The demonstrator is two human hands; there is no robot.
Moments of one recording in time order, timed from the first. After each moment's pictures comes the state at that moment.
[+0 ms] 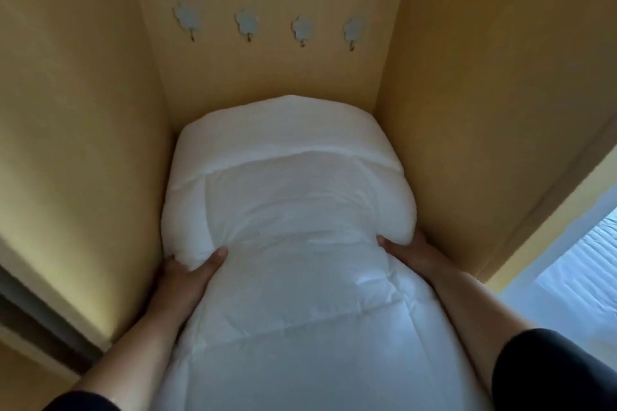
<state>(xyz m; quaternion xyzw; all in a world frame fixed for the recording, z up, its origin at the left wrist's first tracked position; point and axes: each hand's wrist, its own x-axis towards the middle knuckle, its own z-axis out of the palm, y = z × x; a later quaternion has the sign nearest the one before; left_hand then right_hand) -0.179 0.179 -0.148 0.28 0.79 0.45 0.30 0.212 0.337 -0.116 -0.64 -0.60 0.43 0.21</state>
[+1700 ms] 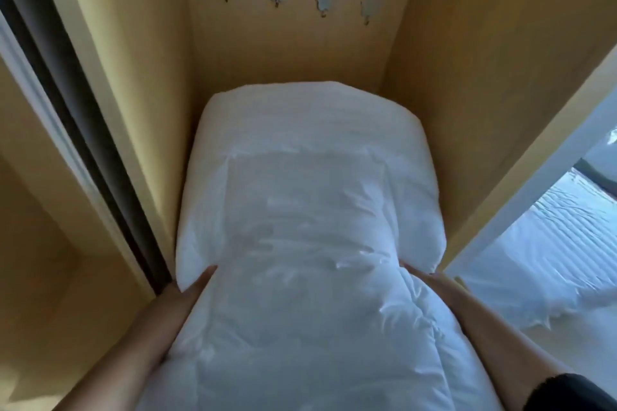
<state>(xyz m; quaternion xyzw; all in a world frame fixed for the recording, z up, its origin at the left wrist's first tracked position) -0.155 0.014 -0.170 0.26 0.78 0.39 0.41 0.239 0.173 -0.128 -0.70 -0.53 0.45 0.15</state>
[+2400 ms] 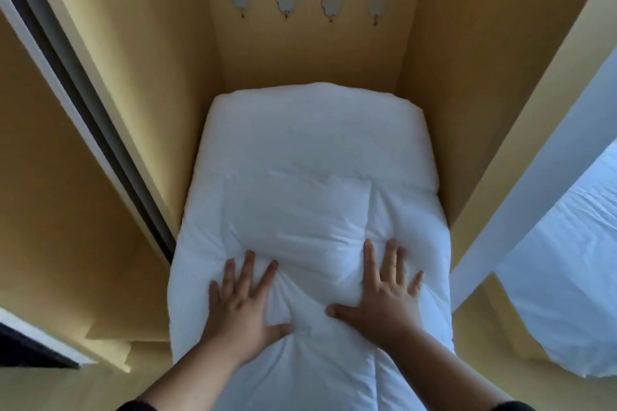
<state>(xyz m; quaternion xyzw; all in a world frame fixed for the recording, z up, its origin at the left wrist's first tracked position) 0.006 0.010 -0.181 0.55 0.82 0.01 0.13 0.236 0.141 -0.171 -0.54 -0.83 0.15 0.05</state>
